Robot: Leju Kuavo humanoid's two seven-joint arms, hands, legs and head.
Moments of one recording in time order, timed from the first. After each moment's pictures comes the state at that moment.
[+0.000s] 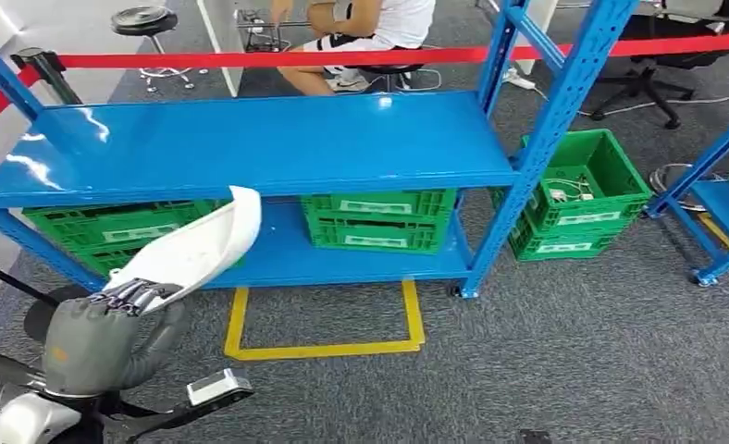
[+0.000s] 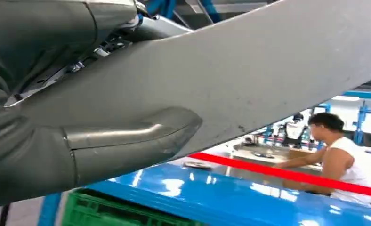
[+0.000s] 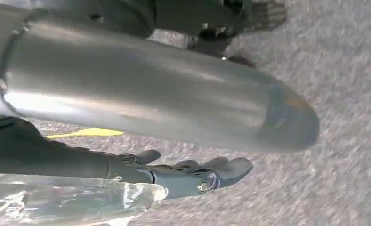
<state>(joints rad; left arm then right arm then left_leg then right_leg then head) 0.28 -0.01 -0.34 -2.04 -1.37 0.34 -0.14 -0.08 0.17 -1.28 -0.28 1.23 0.00 -0.30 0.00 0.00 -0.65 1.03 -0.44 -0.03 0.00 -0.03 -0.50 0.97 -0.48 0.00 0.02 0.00</state>
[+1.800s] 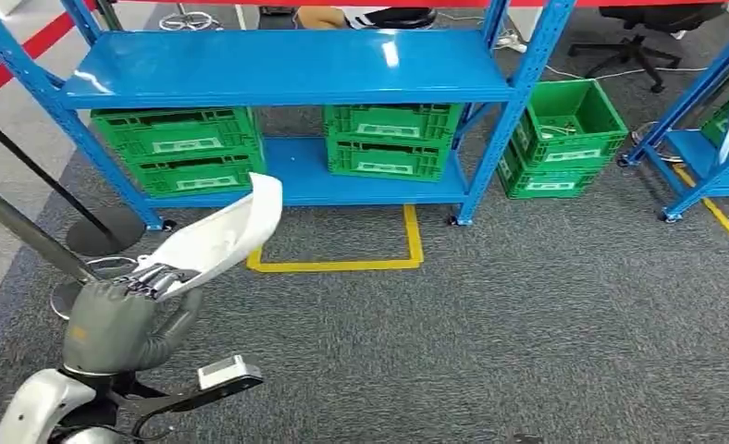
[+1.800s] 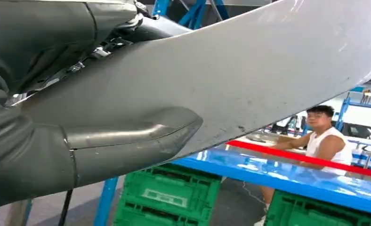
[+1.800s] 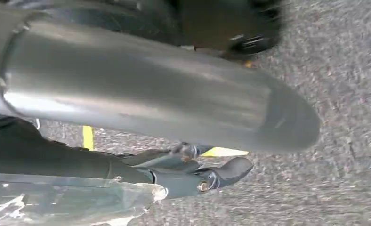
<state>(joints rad) 0.19 -0.06 -0.33 -1.98 -1.30 0.28 -0.21 -0.07 0.19 -1.31 -0.28 1.18 0.01 -0.31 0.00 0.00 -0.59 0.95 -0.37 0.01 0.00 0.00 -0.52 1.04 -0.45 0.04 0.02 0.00</state>
